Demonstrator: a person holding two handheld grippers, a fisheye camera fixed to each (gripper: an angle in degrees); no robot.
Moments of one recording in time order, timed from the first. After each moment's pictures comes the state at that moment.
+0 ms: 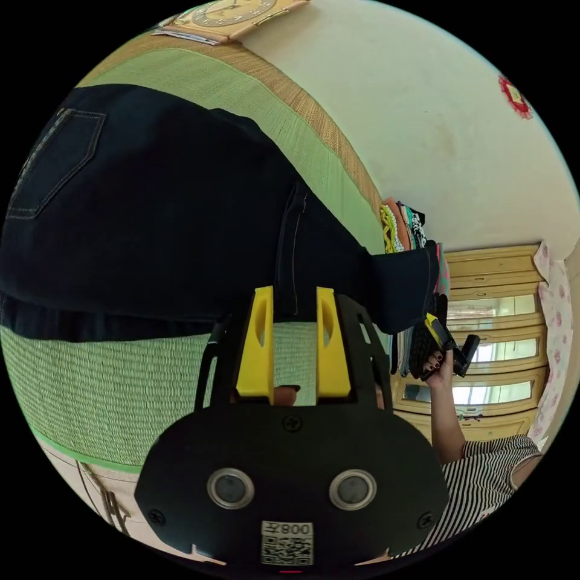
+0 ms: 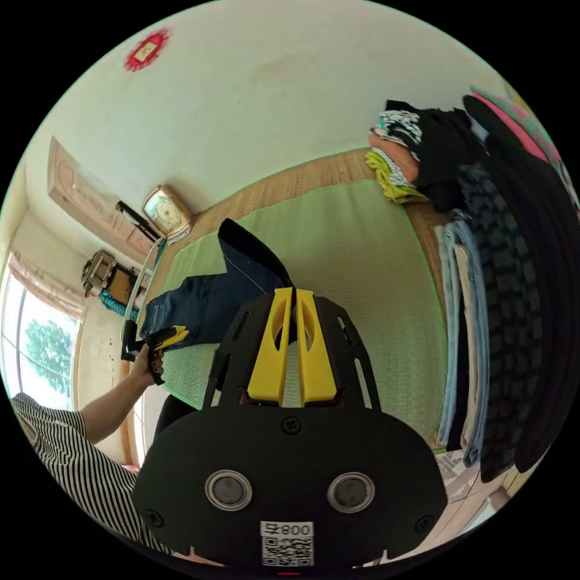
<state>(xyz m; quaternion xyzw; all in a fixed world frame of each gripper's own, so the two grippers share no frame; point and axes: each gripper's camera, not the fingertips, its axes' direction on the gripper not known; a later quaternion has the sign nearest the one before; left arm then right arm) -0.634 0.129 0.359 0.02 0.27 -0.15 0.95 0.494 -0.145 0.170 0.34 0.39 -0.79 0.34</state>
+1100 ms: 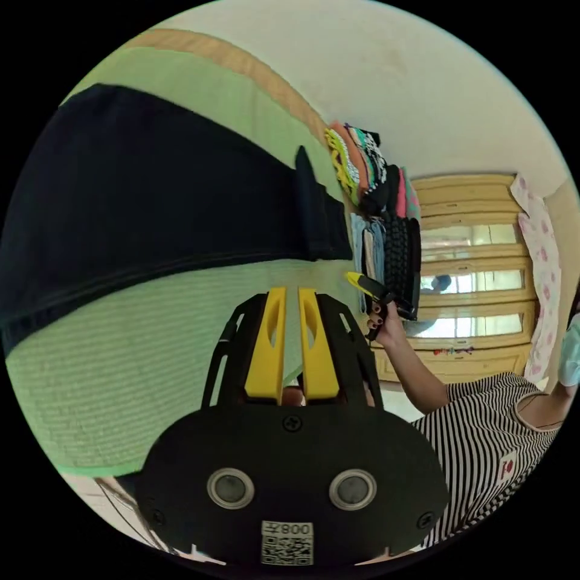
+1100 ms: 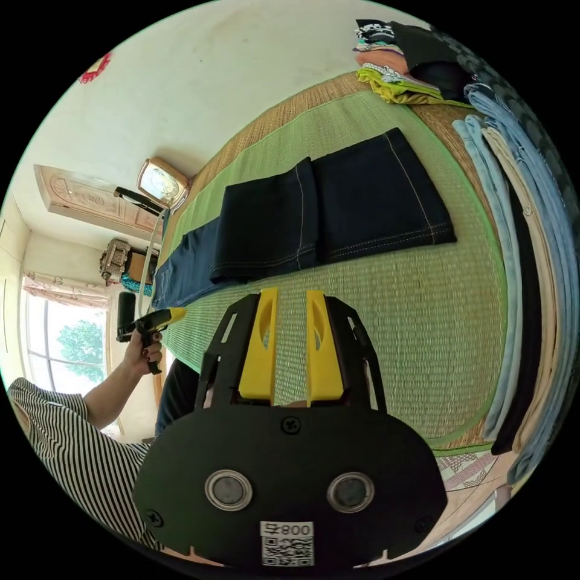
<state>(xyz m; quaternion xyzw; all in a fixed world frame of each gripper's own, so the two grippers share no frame) -0.551 0.158 0.392 -0.02 0.35 -0.09 0.93 0.463 -0.203 0.095 0.24 0.46 -0.76 0.40</state>
